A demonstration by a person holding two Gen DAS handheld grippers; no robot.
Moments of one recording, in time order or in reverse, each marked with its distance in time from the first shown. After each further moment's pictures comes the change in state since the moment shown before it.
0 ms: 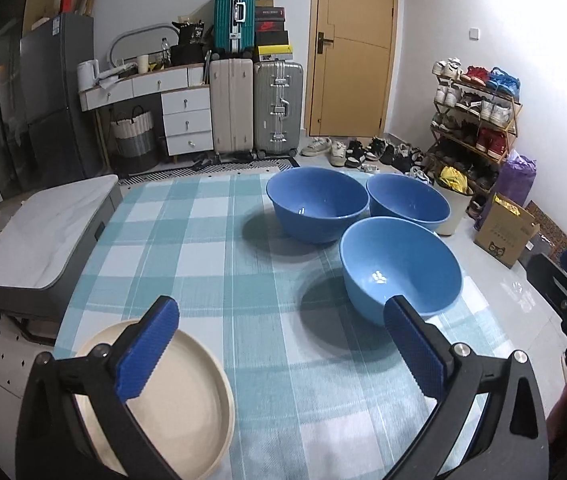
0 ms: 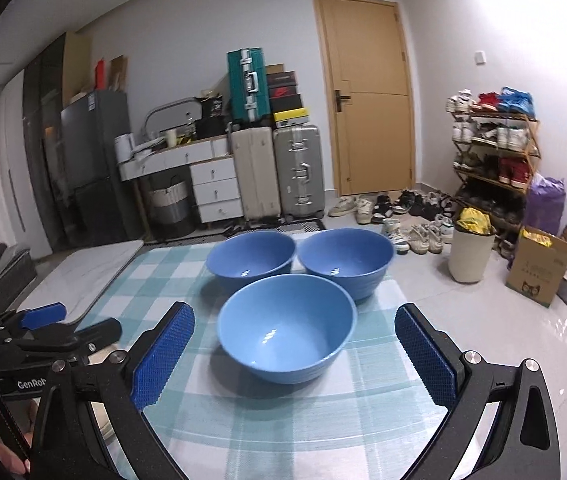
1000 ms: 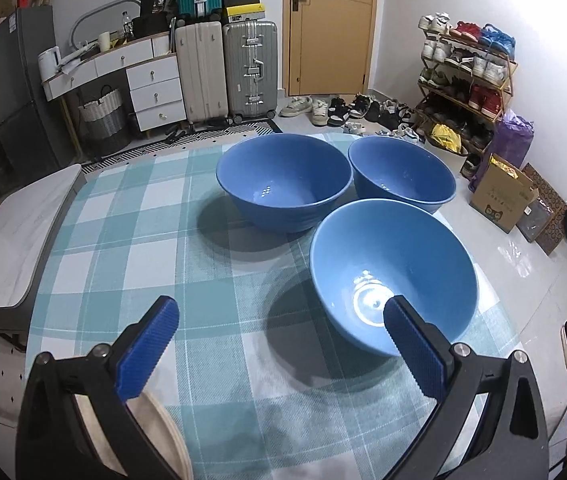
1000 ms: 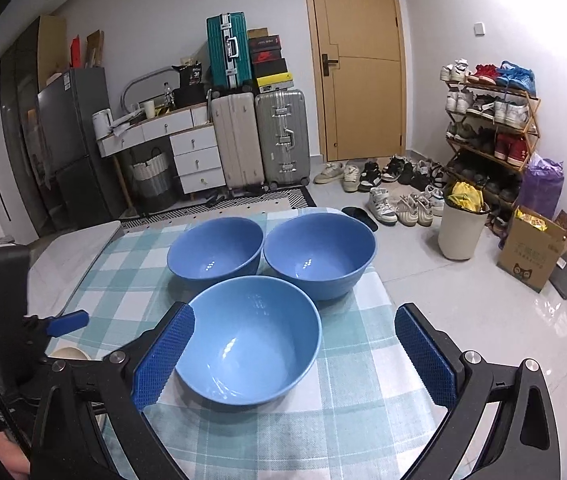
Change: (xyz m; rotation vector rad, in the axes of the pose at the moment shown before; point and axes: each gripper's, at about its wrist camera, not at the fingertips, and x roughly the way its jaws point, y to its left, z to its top) left arm 0.085 -0.039 0.032 0.070 0.173 -0.040; right arm 0.070 -0.025 0.057 -0.012 0.155 -0.019
